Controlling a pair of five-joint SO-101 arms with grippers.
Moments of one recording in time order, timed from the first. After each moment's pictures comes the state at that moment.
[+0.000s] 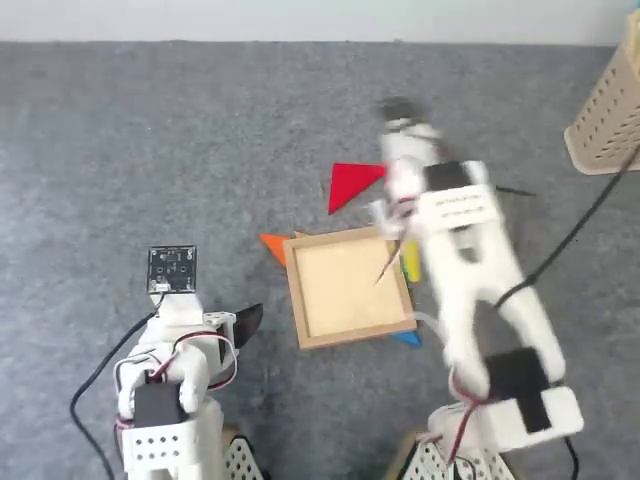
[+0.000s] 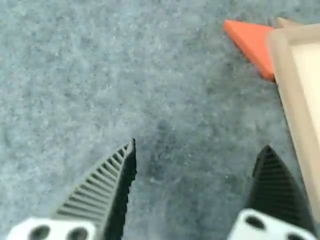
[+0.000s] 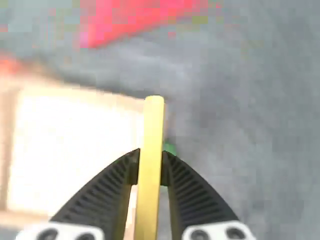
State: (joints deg) left arm -12.0 -103.4 97.6 72.6 2.2; right arm -20.7 -2.2 14.0 67.9 12.6
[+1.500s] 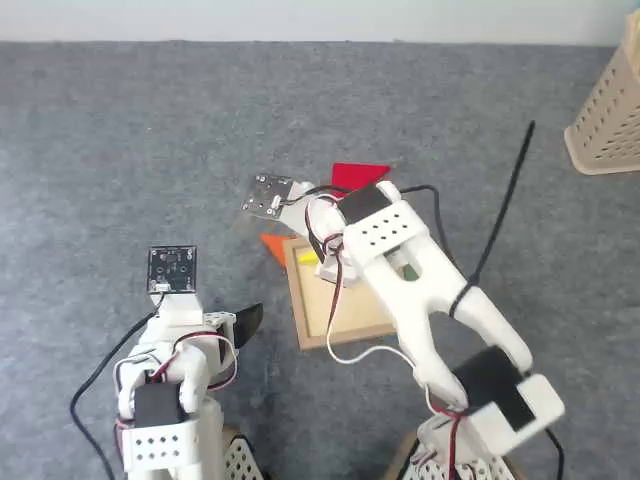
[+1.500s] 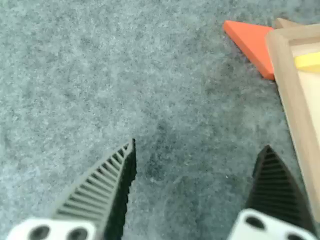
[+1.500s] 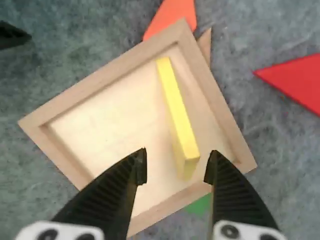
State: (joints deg) left arm -12.0 -103.4 97.6 72.6 2.2; right arm -35.2 -0.3 15.6 71.2 38.5
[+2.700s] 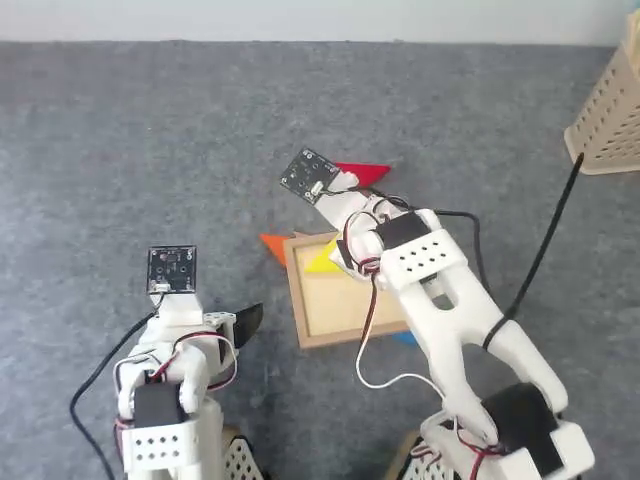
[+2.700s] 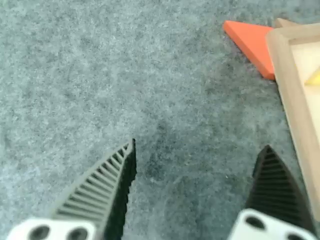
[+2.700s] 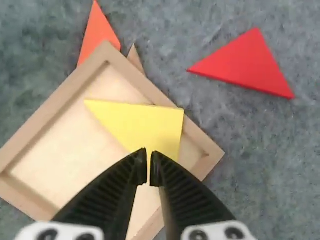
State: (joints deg) left arm -12.0 -103.4 97.6 72.6 2.2; right arm -30.0 -12.2 32.1 51.7 28.5
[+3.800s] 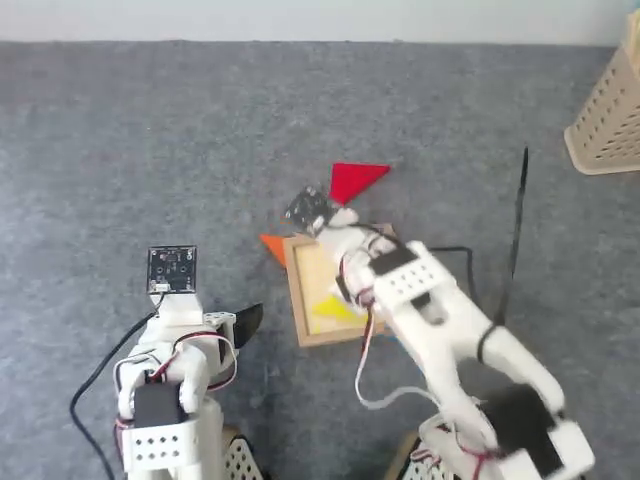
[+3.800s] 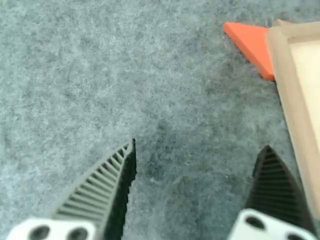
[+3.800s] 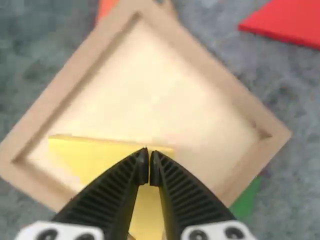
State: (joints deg) left arm -12.0 -103.4 97.6 72.6 2.2; right arm -33.6 -13.5 48.4 43.3 23.3
